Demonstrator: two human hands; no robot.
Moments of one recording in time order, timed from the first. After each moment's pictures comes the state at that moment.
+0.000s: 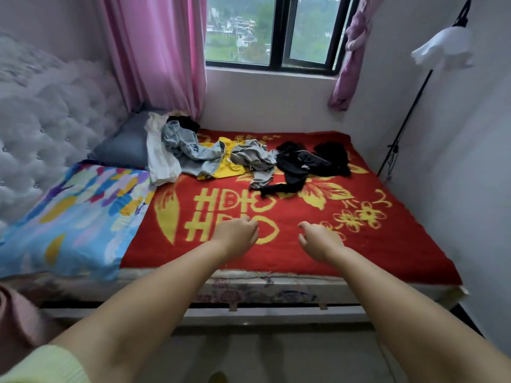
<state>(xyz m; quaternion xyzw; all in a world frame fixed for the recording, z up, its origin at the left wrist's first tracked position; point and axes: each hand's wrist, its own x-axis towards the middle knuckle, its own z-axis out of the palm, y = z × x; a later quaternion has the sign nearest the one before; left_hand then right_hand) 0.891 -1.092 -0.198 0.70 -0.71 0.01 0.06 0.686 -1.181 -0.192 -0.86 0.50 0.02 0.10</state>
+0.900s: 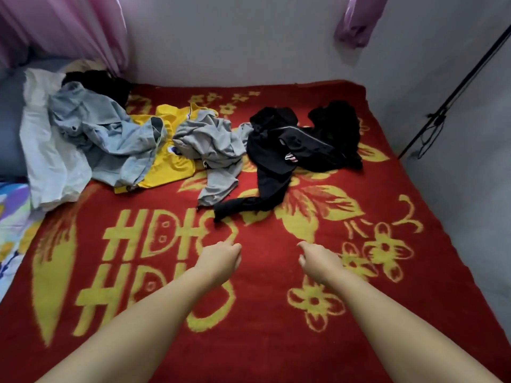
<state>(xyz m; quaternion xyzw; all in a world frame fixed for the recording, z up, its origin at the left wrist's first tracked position) 0.922 -1.580 -0.349 0.72 -0.68 -0.11 -0.03 0.696 -1.678 -0.348 -0.82 0.53 0.12 0.19</state>
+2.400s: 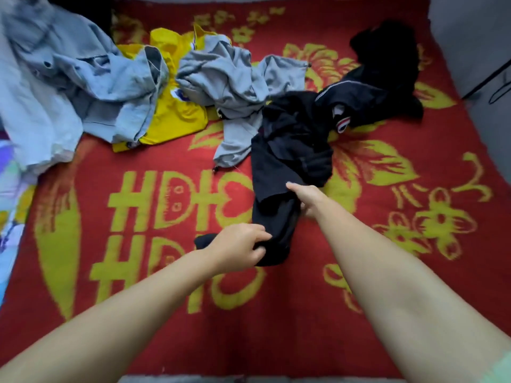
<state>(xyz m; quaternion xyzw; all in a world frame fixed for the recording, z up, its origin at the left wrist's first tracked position) 0.976 -1.619 -0.399 0.59 -0.72 -0.33 0.12 0.848 -1.780 -0.444 -0.30 0.65 -0.13 0.69</state>
